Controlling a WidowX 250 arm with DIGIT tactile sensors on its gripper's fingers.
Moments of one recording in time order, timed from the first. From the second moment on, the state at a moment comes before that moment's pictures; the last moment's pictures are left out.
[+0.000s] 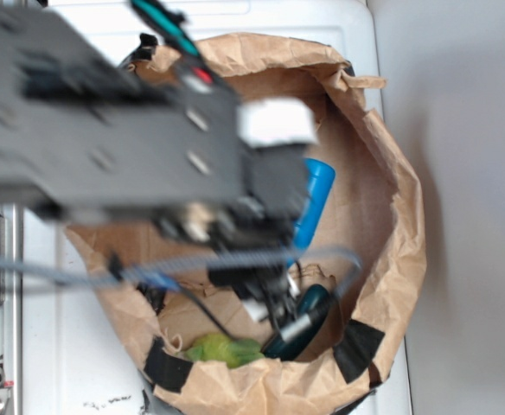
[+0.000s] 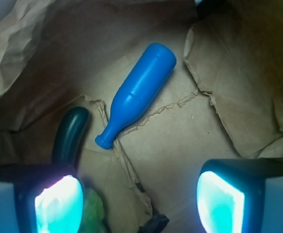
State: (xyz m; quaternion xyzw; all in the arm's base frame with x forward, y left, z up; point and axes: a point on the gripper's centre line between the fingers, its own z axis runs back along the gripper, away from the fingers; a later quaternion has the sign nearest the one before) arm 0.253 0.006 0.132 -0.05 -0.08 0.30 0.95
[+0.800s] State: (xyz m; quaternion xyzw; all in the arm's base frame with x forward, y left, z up) arm 0.274 0.012 0.058 0.01 -0.06 0.35 0.93
